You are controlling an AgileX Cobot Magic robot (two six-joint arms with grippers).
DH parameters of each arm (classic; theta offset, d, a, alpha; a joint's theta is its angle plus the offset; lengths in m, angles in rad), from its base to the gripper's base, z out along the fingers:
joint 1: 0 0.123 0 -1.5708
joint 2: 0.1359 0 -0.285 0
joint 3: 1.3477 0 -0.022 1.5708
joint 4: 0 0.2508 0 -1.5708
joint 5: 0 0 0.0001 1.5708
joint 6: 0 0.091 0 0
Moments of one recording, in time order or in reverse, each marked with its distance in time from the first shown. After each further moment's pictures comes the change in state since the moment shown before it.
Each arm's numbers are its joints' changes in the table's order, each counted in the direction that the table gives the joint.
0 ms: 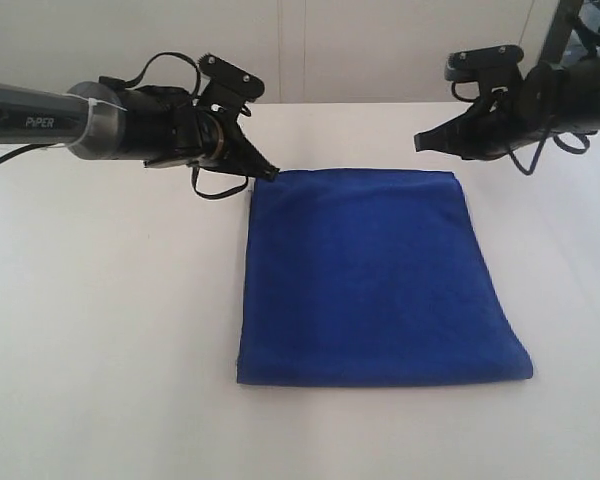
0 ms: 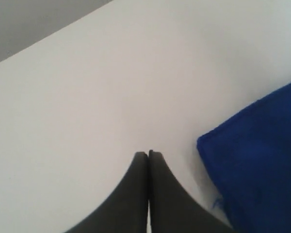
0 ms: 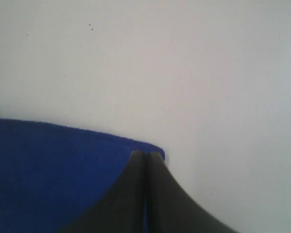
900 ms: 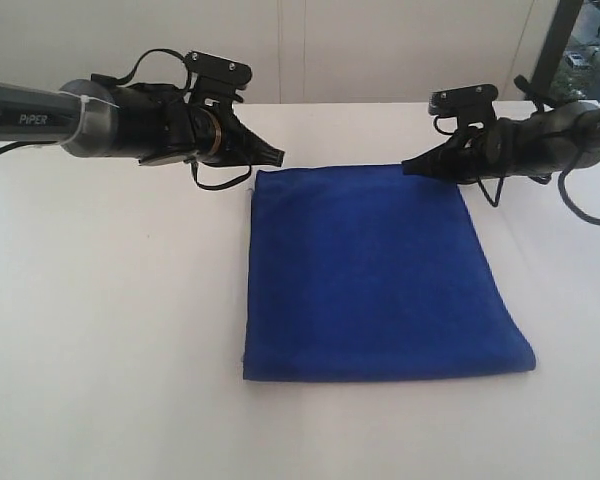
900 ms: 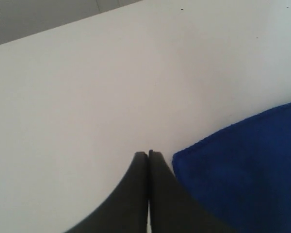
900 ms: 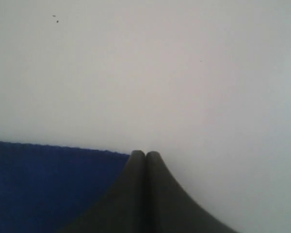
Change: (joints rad) left arm 0.014 0.000 0.000 -0.018 -0.081 -0.150; right arm 0.000 0.228 -0.099 0.000 -0.189 0.002
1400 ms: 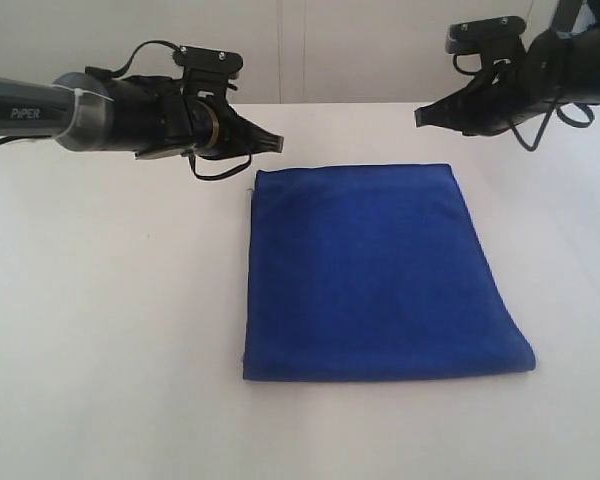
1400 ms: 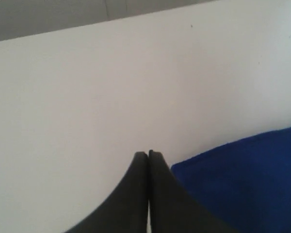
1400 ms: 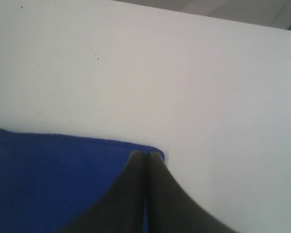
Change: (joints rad) left arm 0.000 -0.032 0.002 0.000 0.015 -0.113; right arm 0.000 -0.273 0.053 0.000 0.263 0.000
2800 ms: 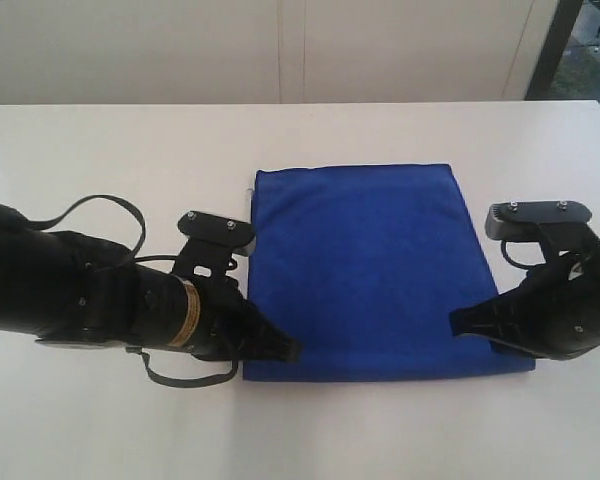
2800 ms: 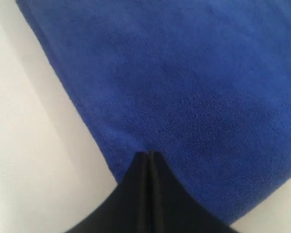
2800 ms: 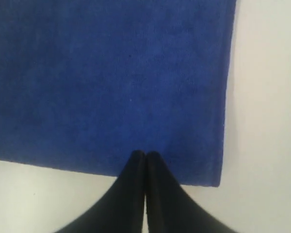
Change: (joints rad) left arm -0.281 -0.399 0.816 -0.082 -0.237 -0.106; right arm 0.119 -0.616 0.891 0.145 0.162 0.053
